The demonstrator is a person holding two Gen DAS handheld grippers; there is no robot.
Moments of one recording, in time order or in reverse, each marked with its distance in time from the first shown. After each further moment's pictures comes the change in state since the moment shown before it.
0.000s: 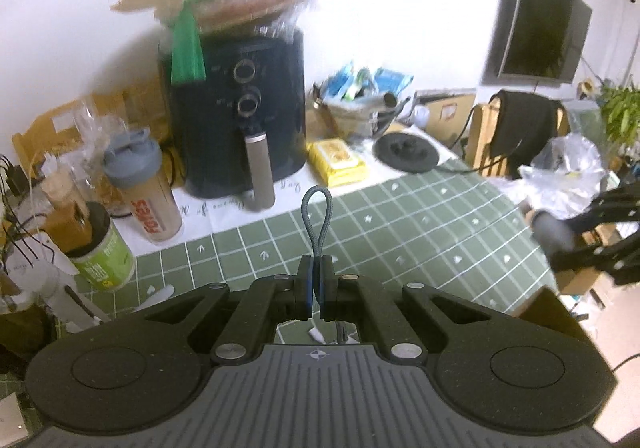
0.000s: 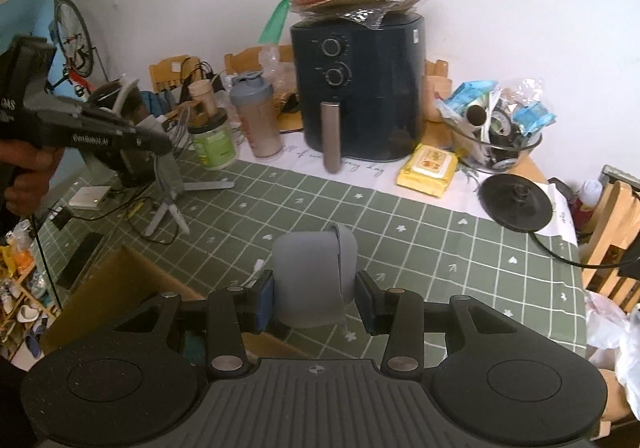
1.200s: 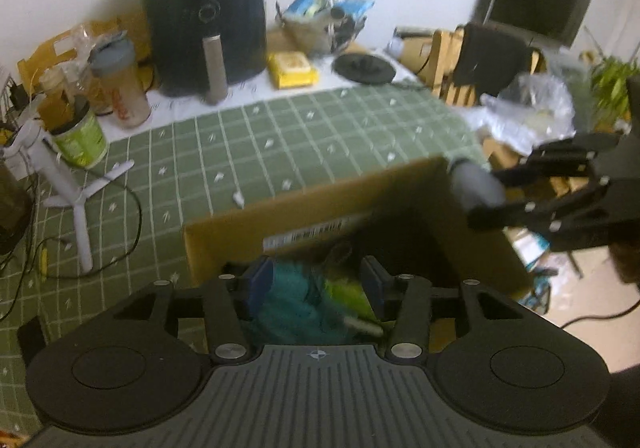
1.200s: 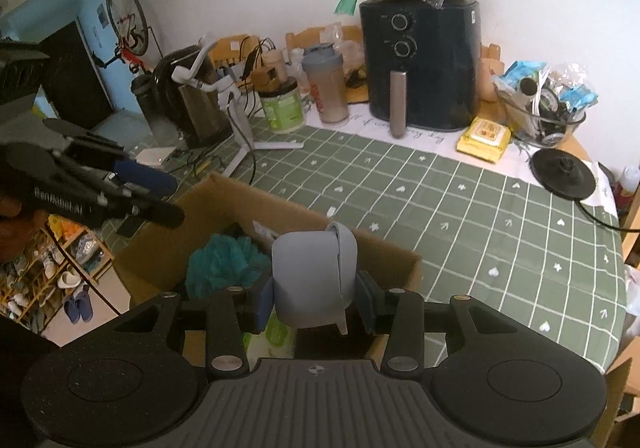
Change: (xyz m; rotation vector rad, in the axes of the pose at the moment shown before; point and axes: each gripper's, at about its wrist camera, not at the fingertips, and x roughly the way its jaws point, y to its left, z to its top) left arm -0.041 -0.100 -0.092 -0.069 0.193 0.011; right arm -0.033 0.040 -0.060 -0.040 0.045 0.136
